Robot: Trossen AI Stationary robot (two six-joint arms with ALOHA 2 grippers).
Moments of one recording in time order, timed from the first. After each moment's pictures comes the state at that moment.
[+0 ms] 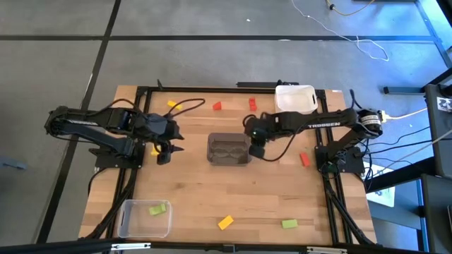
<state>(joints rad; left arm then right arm) -0.08 0.95 1.03 -0.82 -0.09 -0.17 -0.05 1.59 1.23 -0.81 0.22 0.20</state>
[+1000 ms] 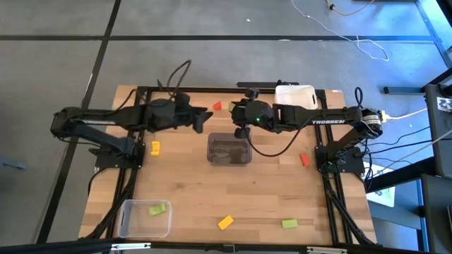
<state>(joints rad) 0.06 1.12 1.03 -0.17 -0.42 -0.73 -0.05 1.59 1.39 -0.35 0.56 -0.45</state>
